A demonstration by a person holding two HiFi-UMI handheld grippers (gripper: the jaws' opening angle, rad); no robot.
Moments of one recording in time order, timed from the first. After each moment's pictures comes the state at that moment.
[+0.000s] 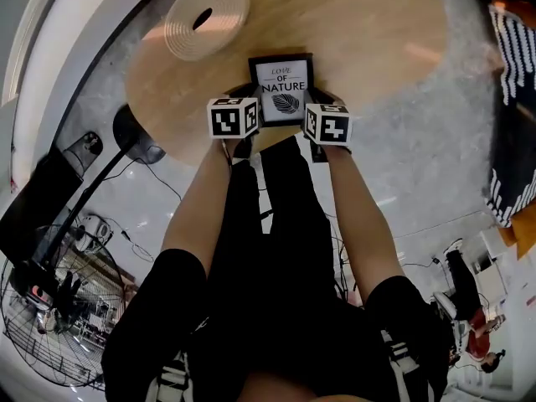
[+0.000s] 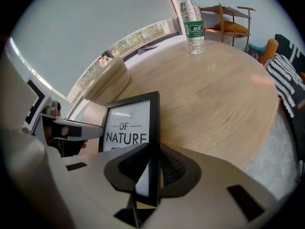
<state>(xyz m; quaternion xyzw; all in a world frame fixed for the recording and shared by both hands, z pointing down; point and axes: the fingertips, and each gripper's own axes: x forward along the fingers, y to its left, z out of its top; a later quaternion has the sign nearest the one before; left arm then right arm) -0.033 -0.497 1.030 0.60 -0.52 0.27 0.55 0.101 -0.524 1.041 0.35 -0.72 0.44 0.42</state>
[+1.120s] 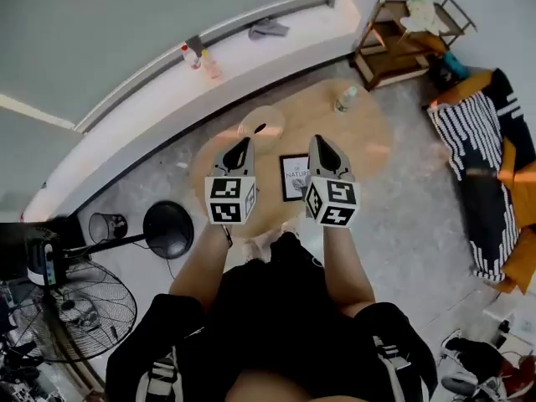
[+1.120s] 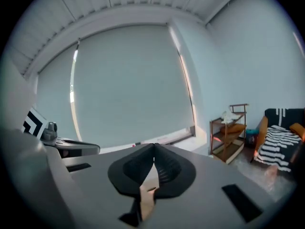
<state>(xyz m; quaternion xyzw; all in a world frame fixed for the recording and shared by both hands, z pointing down) -0.105 -0.440 0.483 0.71 -0.66 0.14 0.18 0.039 -0.489 0.472 0.46 -0.87 0.17 0.09</state>
